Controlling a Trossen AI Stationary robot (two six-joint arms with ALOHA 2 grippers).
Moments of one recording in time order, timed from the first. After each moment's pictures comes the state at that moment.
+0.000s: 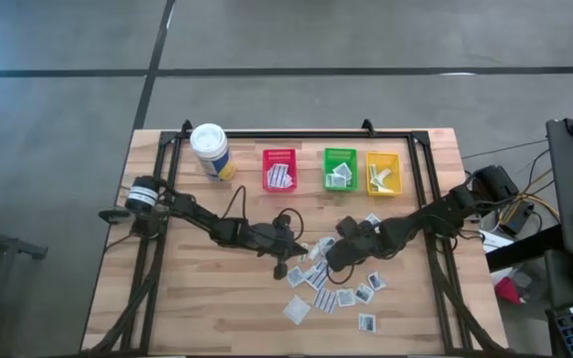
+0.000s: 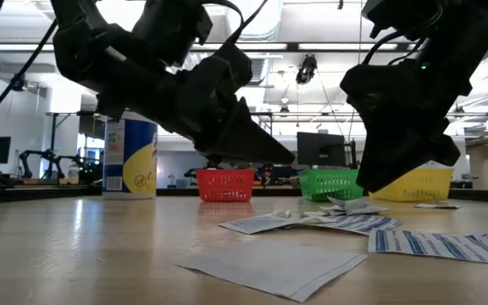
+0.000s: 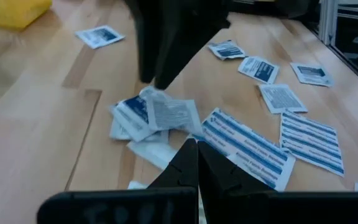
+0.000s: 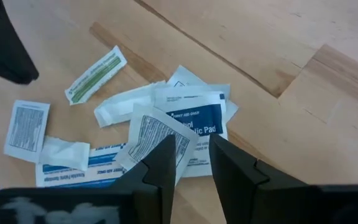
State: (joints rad) left arm -0.18 1.89 0.83 0.70 -0.06 -0.18; right arm 0.34 1.57 0.74 -0.27 0.34 1.22
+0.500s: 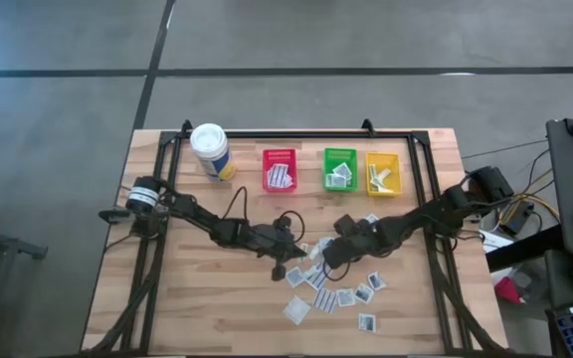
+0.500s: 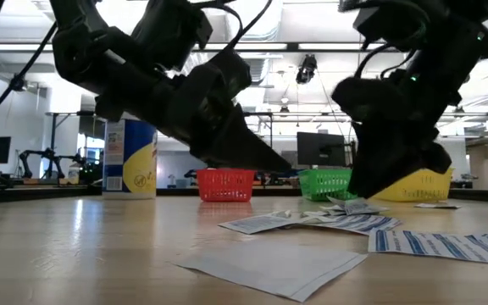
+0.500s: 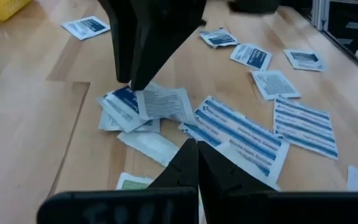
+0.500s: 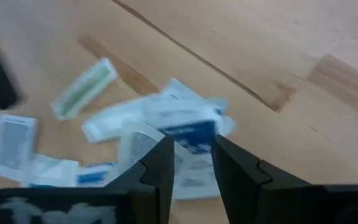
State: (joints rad) left arm -0.18 1.90 0.83 0.68 -0.03 -0.16; right arm 0.31 1.61 0.73 -0.22 0.34 1.21
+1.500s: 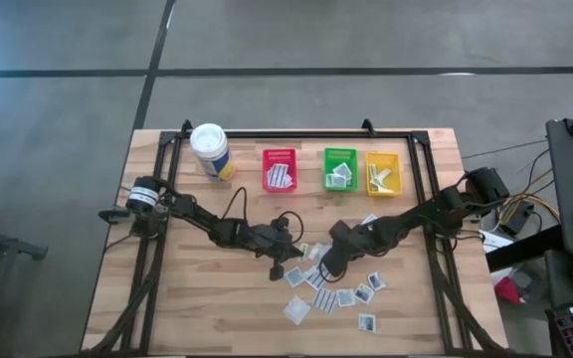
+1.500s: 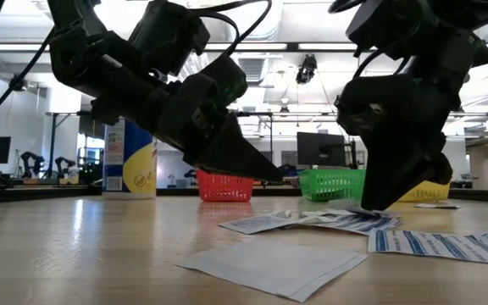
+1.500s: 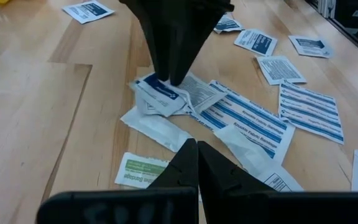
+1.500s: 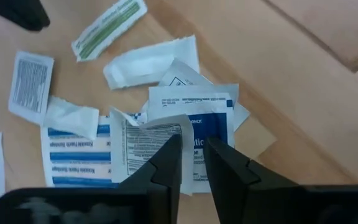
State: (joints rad) left arm -0.18 1.90 0.80 0.68 -0.03 -0.16; right arm 0.29 1.65 0.74 -0.17 0.12 1.12
